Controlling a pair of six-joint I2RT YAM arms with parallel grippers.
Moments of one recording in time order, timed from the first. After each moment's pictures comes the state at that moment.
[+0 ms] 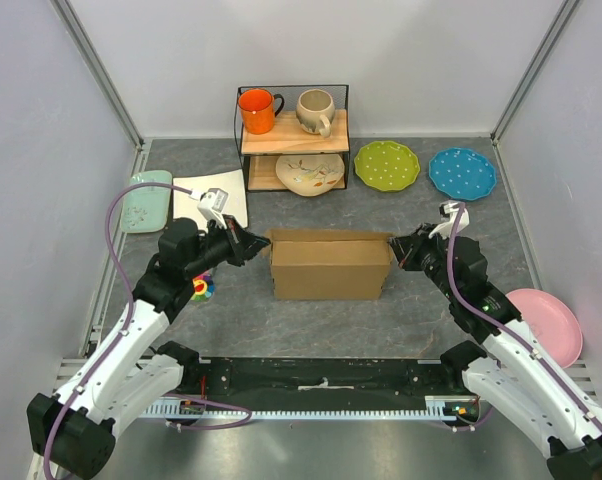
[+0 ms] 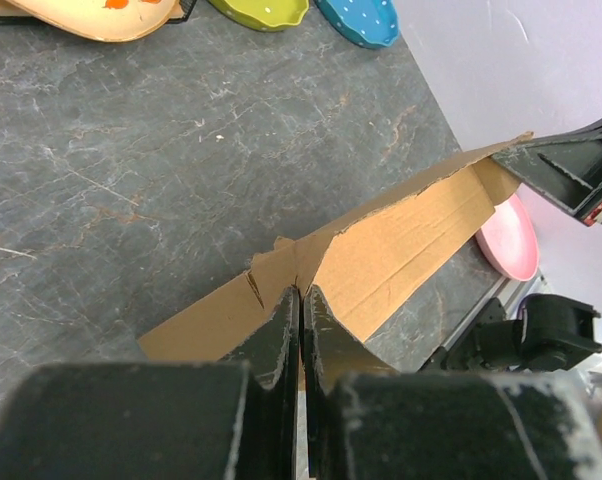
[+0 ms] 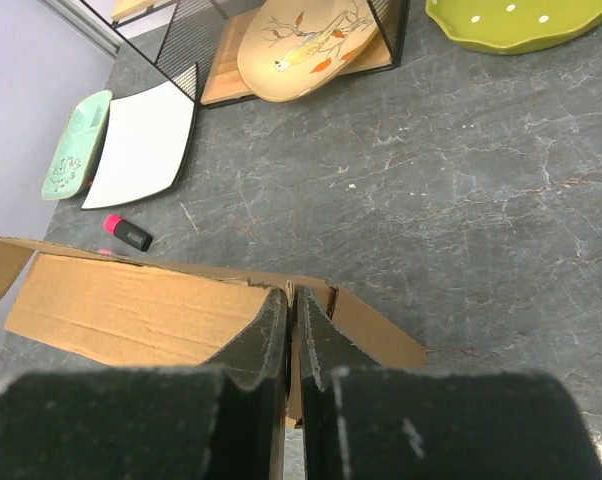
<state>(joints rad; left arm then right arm) -0.39 0.81 0.65 -0.10 0.40 -0.51 0.48 0.67 0.57 -0.17 0.05 0.58</state>
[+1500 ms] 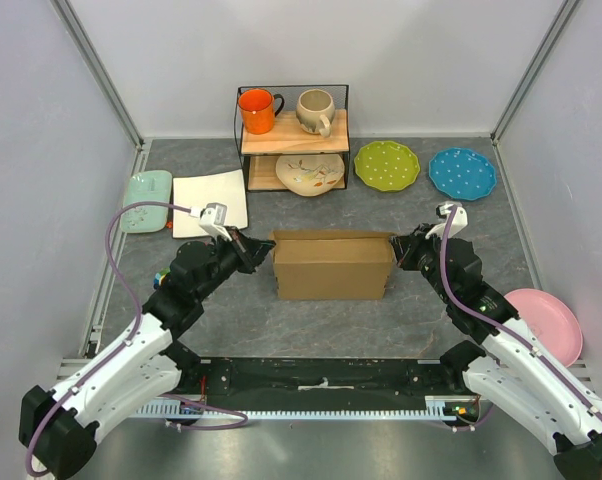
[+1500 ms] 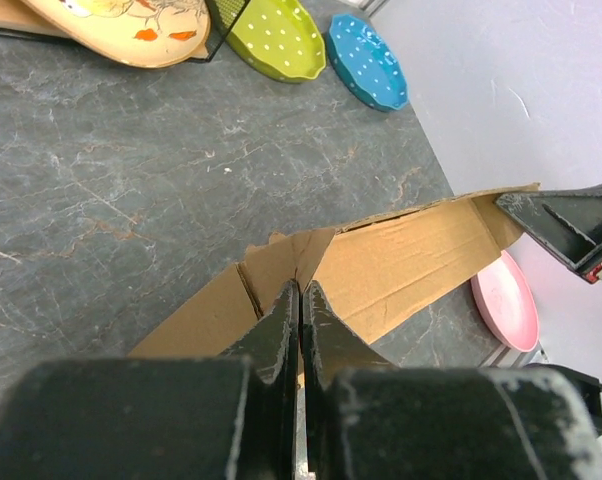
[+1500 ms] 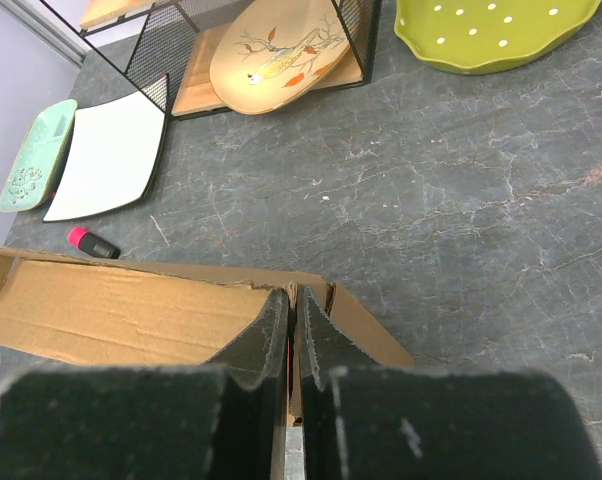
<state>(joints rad) -0.59 0.74 0.46 0.14 0.07 -0.65 0.55 0.68 0.58 -0.17 0.19 0.53</state>
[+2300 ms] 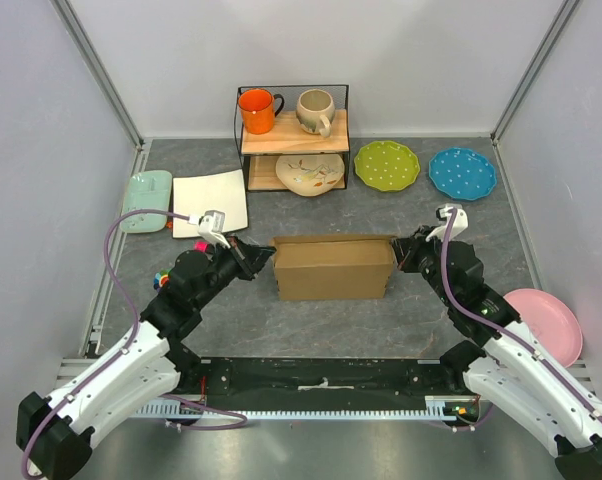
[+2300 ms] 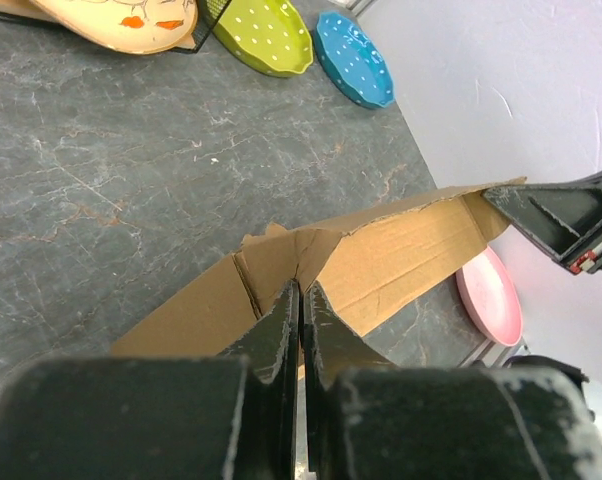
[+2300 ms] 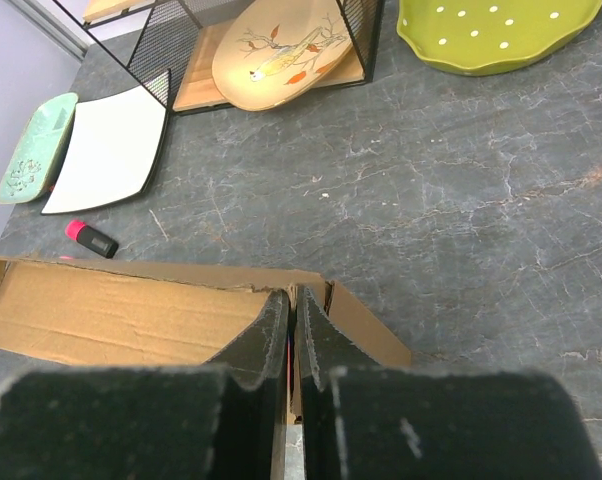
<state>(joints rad) -0.62 0.70 0.45 0.10 0.03 -0.71 0.56 0.66 0.57 -0.18 0.19 0.52</state>
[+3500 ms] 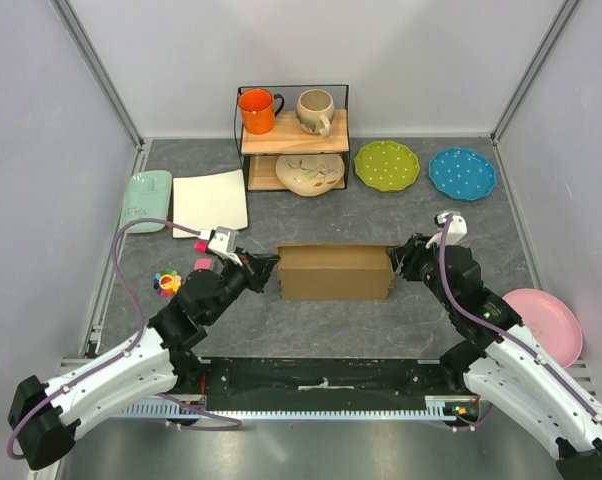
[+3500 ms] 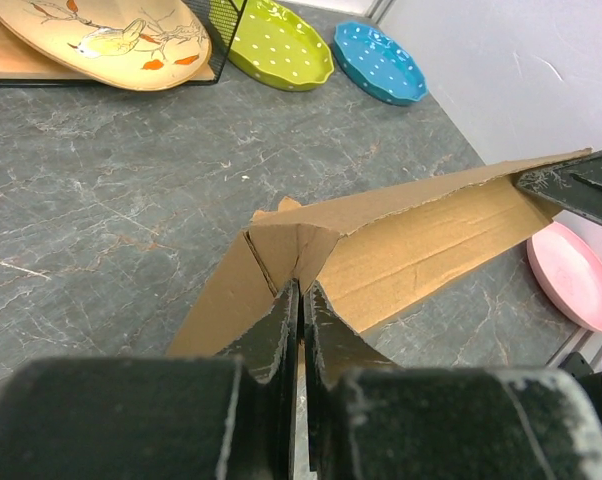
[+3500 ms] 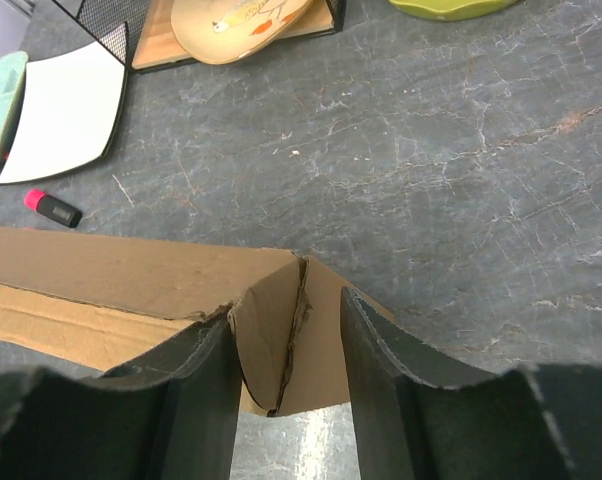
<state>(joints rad) -0.83 0.65 0.34 0.24 -0.21 -0.48 0.57 0.62 0.55 -0.27 0.21 0.53</state>
